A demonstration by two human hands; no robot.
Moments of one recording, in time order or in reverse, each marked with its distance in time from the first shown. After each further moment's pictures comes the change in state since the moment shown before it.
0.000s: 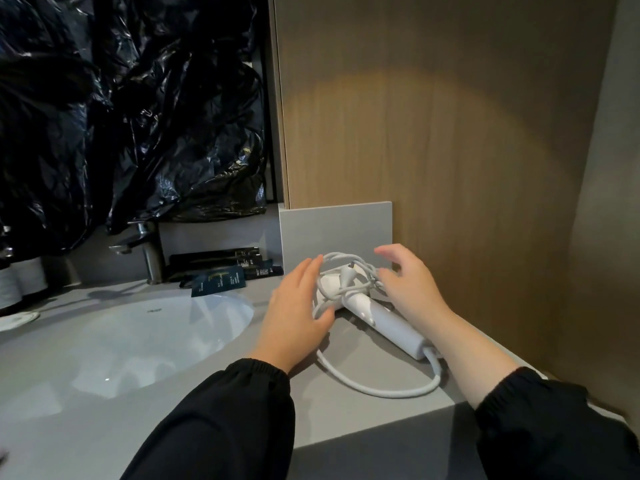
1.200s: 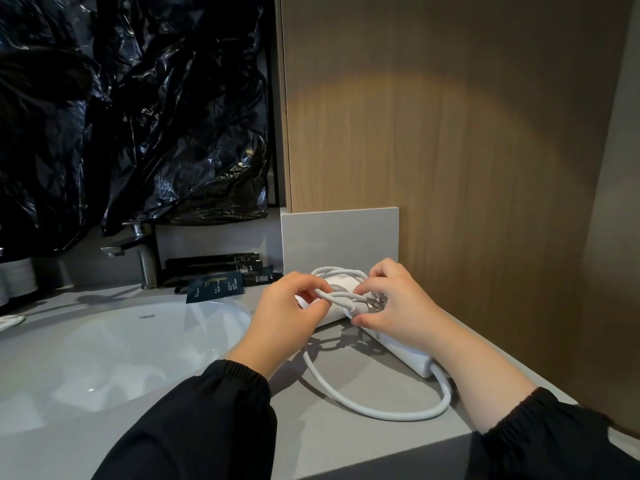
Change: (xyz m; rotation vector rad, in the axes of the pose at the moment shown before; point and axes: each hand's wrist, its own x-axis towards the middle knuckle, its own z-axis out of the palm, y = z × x) left_hand 0.008 0.010 -0.019 -0.302 0.076 -0.135; right_hand 0.004 0.006 0.010 -0.367 -0.267 -0.244
